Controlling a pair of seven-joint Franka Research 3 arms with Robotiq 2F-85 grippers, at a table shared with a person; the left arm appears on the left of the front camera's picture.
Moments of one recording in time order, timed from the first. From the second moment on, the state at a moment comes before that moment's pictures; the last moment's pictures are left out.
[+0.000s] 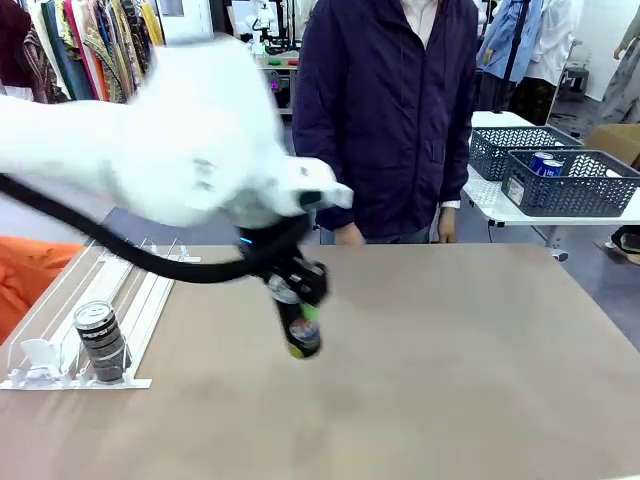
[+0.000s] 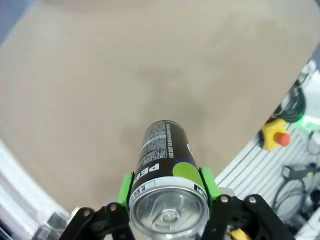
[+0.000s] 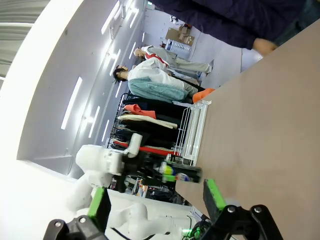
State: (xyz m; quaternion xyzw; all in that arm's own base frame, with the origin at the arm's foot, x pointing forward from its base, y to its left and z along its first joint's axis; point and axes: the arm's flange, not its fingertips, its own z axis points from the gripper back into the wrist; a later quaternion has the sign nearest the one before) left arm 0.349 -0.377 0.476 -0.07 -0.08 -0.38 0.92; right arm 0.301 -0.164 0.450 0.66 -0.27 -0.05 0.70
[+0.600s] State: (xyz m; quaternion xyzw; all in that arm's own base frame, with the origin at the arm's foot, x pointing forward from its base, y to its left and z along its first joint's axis) left arm 0.386 -0.448 0.401 0.03 -0.04 -0.42 0.91; right arm 0.301 -0.165 0.449 0.66 -0.27 -0.05 0.70
